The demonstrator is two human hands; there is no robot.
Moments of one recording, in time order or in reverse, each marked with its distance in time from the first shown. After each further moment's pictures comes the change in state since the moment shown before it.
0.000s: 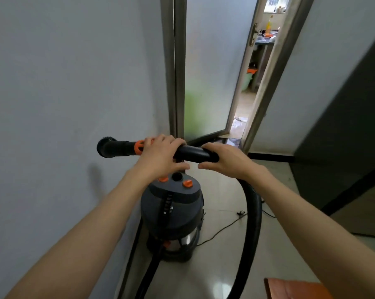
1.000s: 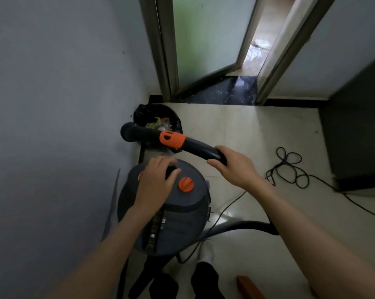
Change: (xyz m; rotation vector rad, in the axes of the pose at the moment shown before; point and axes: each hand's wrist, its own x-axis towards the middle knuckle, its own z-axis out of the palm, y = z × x) left_hand 0.167 -0.092 0.288 -0.488 0.028 -0.192; right_hand 0.199 0.213 0.191 0.213 -0.184 0.394
